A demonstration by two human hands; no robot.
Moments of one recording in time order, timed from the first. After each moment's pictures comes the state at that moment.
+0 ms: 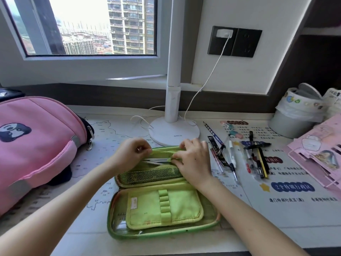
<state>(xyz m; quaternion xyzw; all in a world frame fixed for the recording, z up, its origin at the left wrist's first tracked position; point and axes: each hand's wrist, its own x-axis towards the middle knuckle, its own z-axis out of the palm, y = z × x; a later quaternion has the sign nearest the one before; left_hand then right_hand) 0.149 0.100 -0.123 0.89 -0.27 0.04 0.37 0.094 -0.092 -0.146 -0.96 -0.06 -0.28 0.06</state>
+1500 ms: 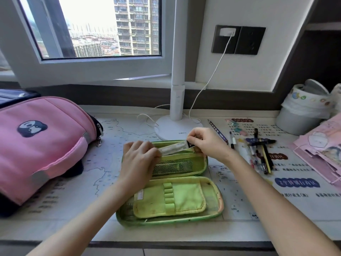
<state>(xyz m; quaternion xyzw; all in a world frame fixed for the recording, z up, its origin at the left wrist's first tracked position) 0.104 0.097 -0.149 0.89 -0.31 0.29 0.17 0.098 -0.125 -0.098 -0.91 -0.04 -0.05 0.42</state>
